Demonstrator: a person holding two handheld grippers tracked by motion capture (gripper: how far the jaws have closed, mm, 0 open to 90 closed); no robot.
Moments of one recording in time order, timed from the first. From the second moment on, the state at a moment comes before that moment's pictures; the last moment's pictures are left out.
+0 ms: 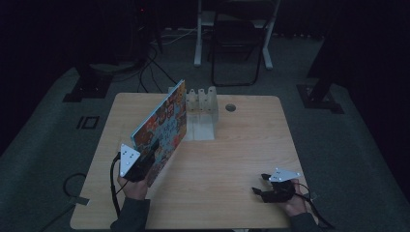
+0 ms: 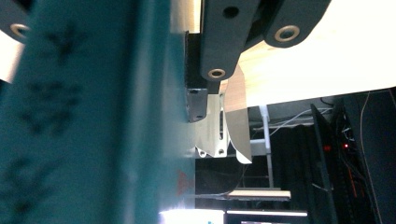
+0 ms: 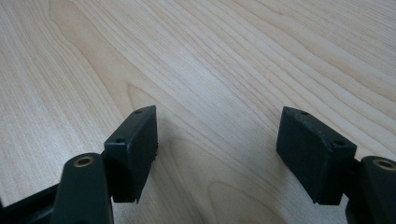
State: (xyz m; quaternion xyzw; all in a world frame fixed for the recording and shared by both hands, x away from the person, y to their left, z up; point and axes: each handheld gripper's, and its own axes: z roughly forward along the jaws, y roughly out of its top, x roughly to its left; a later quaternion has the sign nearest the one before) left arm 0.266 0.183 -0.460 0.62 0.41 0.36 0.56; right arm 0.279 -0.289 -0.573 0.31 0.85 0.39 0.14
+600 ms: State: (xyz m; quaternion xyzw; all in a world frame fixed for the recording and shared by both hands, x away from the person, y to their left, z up) left arm 0.277 0.179 -0.464 0.62 0.43 0.37 0.55; right arm 0.279 -0.289 -0.573 0.31 0.85 0.39 0.15
